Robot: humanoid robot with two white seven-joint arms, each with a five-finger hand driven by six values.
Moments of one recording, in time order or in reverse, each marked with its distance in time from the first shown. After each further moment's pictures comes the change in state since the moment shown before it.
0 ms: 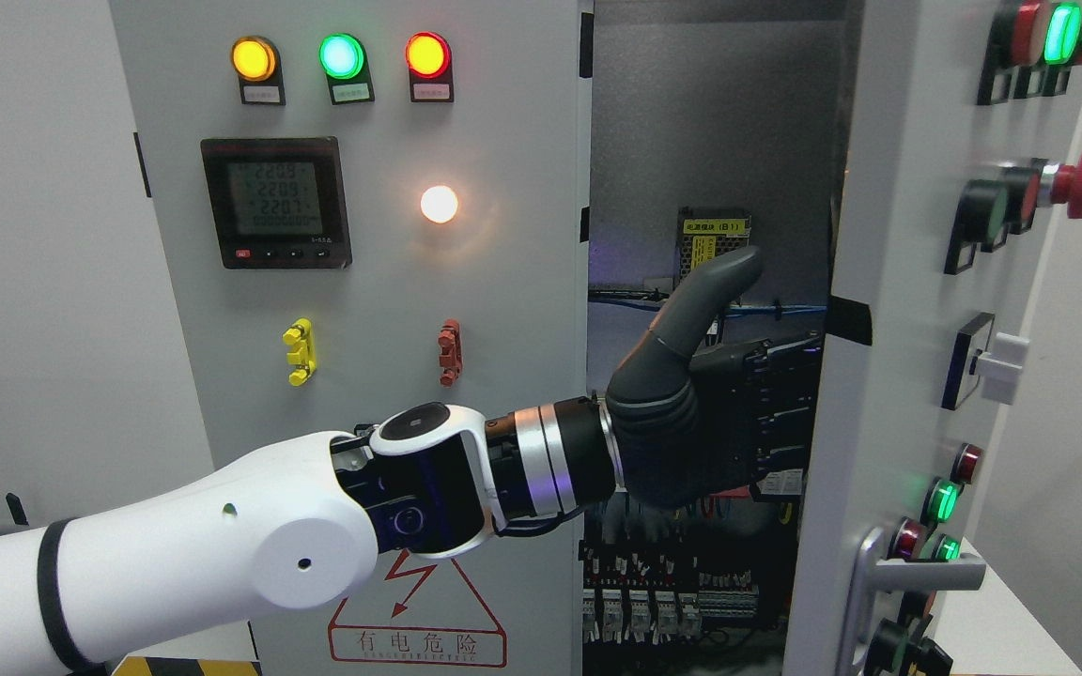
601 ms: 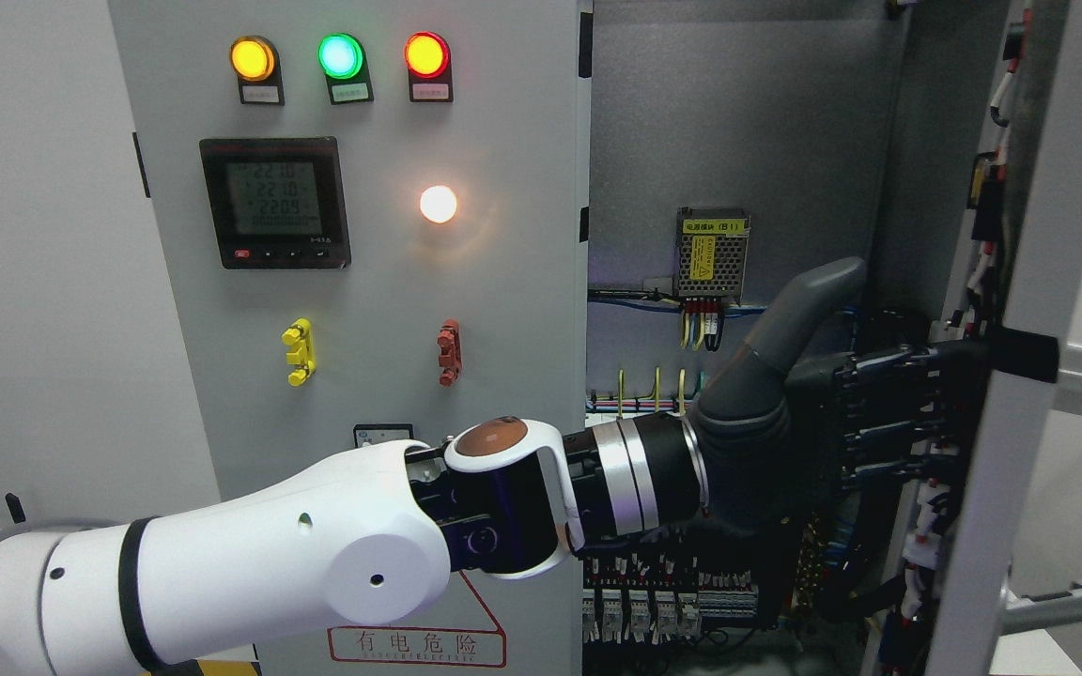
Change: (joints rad) left arm -0.004 -0.113 0.010 0.009 -0.020 -0.005 0.043; right arm 0.000 0.000 0.000 0.000 0.000 0.000 0.000
